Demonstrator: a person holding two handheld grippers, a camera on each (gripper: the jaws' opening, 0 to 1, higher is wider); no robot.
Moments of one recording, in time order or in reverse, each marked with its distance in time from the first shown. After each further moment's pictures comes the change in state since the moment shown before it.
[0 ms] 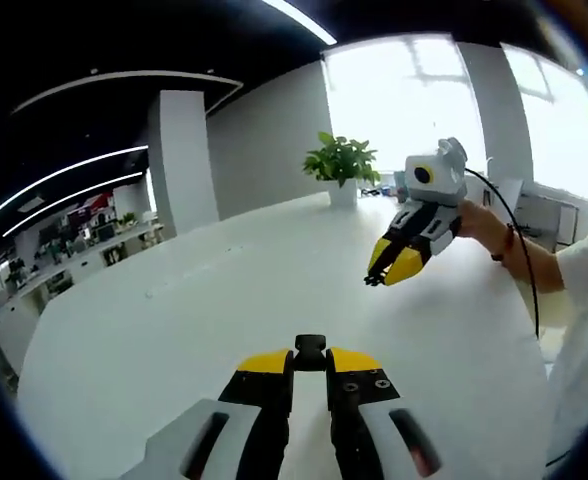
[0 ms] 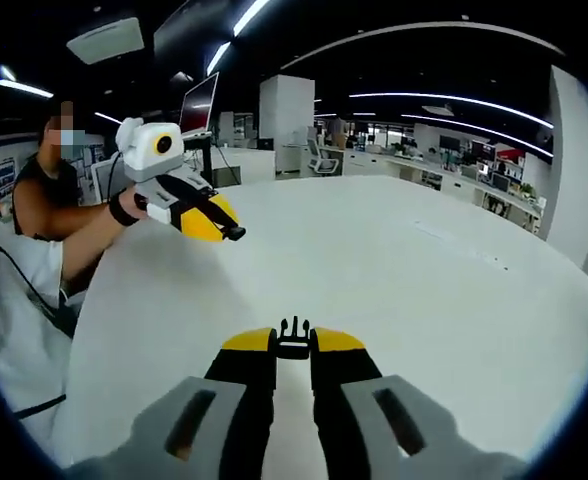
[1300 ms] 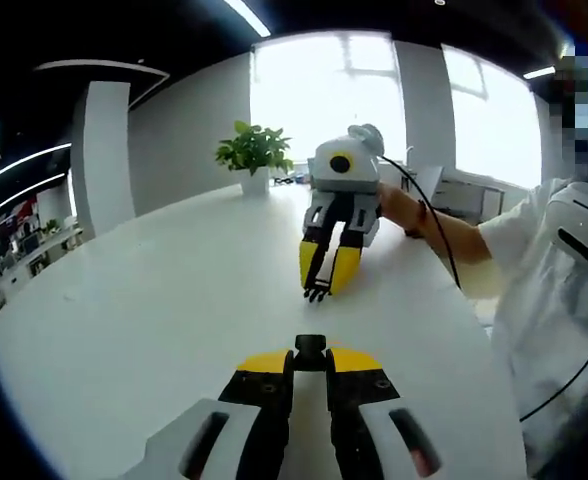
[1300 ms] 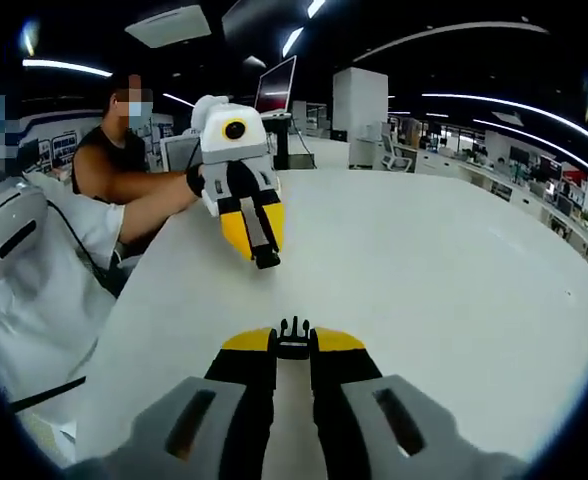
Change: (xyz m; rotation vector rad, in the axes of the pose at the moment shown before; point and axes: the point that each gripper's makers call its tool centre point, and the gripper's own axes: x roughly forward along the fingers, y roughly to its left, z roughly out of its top) left arm -0.002 -0.066 -0.034 0.089 0.067 -0.380; right arm 0.011 0.061 -0.015 -0.123 0.011 0.306
